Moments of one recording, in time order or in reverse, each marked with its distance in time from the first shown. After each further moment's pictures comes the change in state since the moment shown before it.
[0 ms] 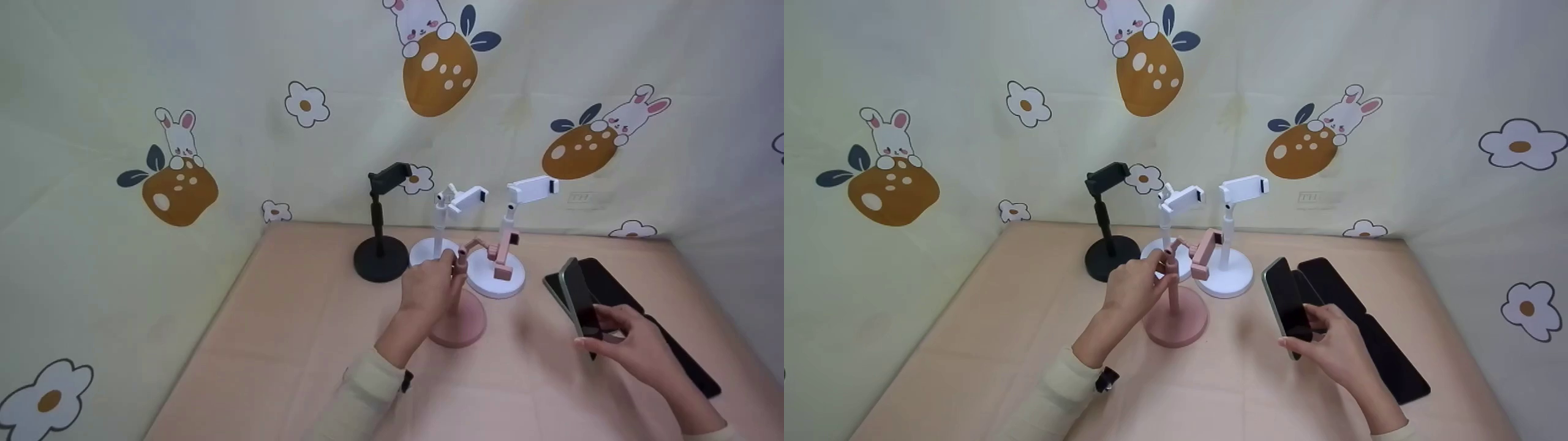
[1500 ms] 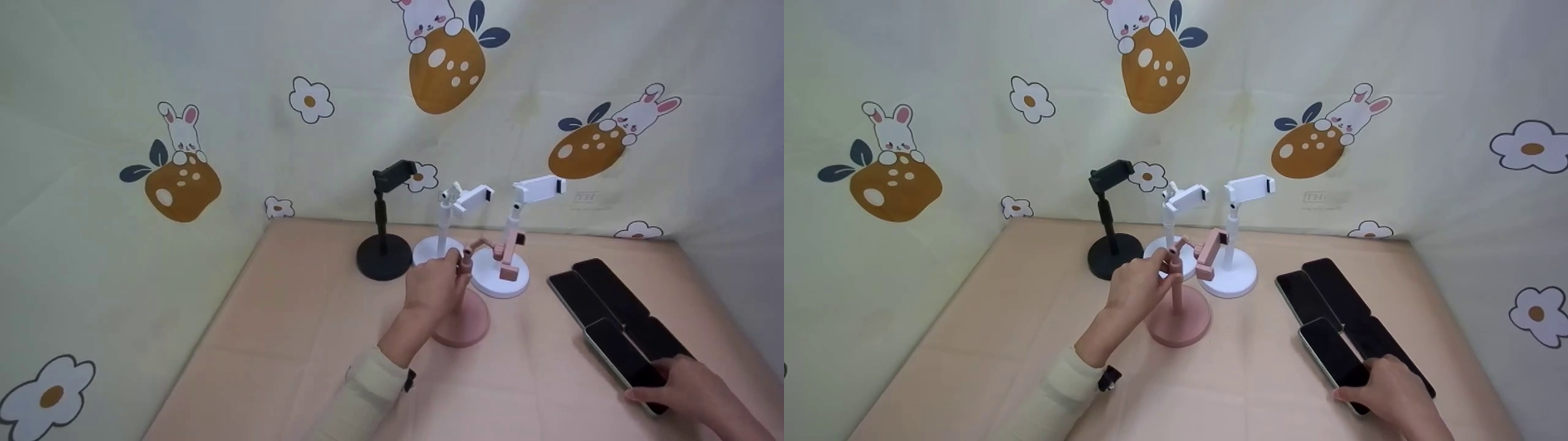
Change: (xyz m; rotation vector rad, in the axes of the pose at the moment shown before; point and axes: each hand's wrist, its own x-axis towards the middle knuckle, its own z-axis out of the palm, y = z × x) left_hand 0.001 0.001 -0.002 -0.007 -0.033 -0.013; right_hand -0.016 0.077 -0.015 -0.360 -0.252 0.152
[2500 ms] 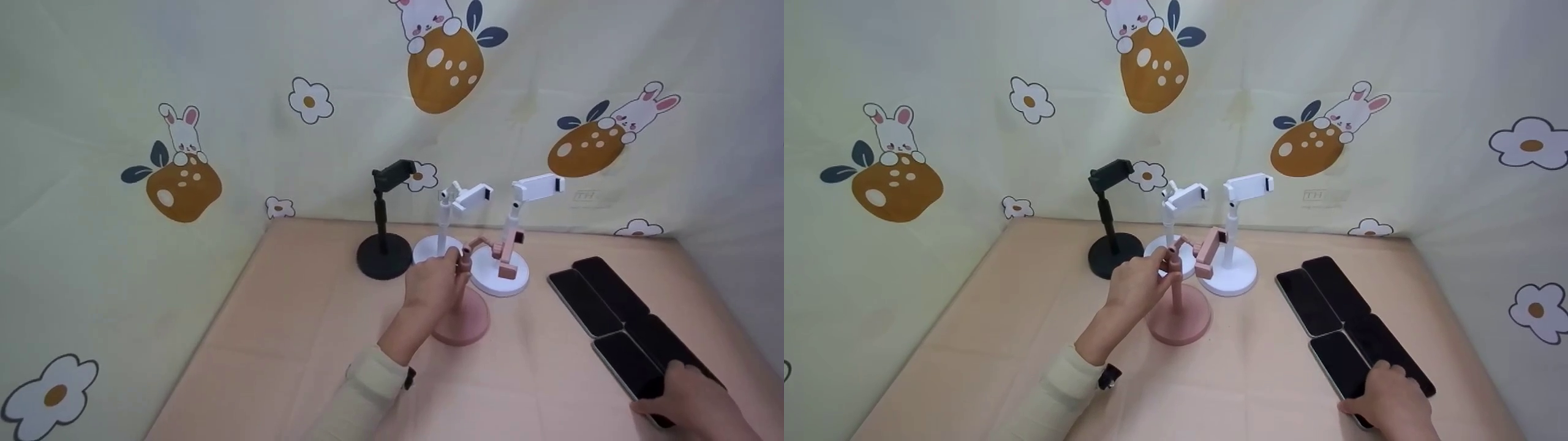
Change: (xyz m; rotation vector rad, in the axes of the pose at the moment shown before) left_hand 0.000 0.001 0.000 0.007 0.007 -0.002; right_hand -0.013 -0.006 0.007 -0.122 -0.116 0.149
